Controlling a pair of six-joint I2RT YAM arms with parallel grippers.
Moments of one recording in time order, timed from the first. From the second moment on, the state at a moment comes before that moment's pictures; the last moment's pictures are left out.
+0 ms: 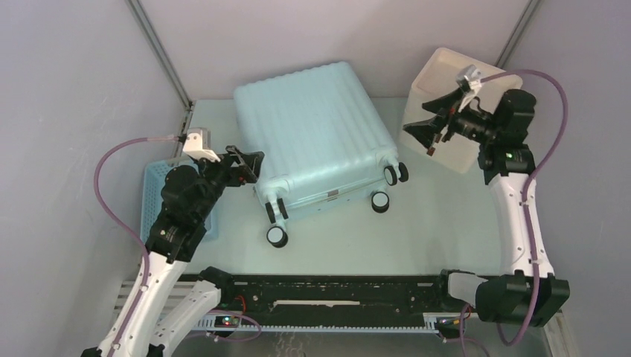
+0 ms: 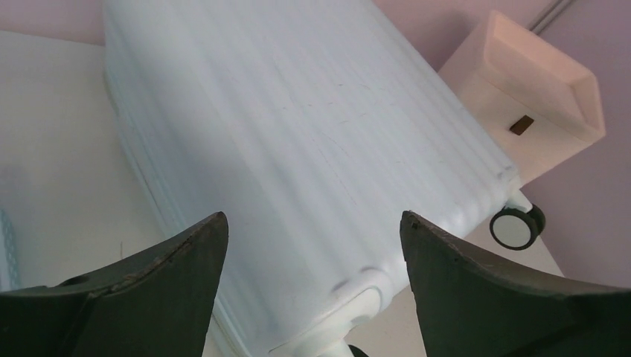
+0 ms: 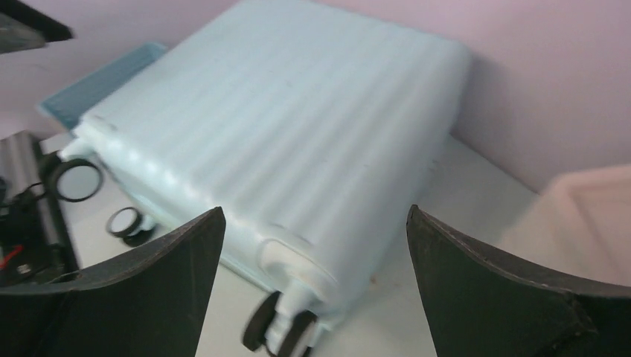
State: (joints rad) left arm -0.35 0.66 0.90 -0.31 -0.03 -0.40; right arm -0.14 1.18 1.27 -0.19 -1.03 -0.06
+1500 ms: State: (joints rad) left arm -0.12 0.96 0.71 0.00 0.19 -0.61; right arm 0.02 1.52 1.17 -0.16 -0.97 0.26
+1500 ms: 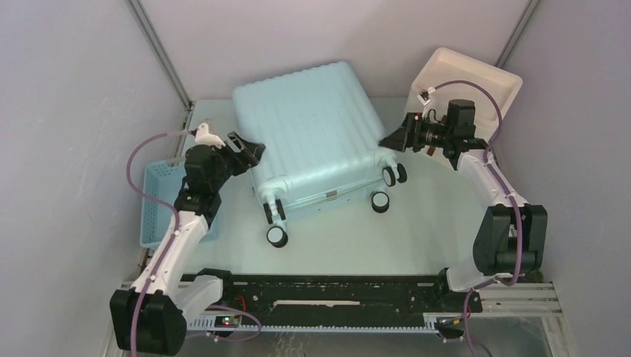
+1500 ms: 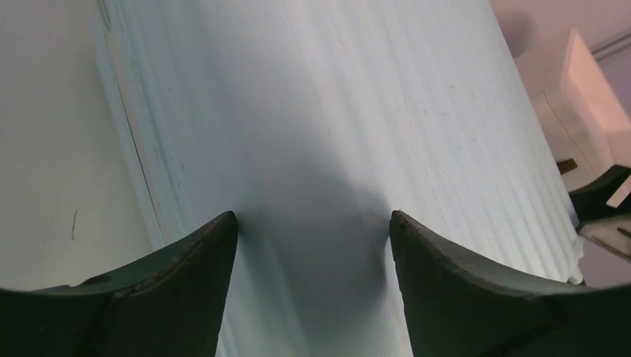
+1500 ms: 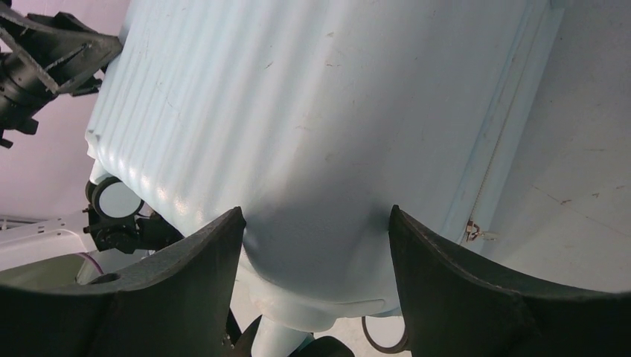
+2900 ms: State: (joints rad) left arm 0.02 1.69 1.40 -0.03 0.16 -0.52; right arm 0.40 1.34 0.99 -0.05 -0.89 0.29
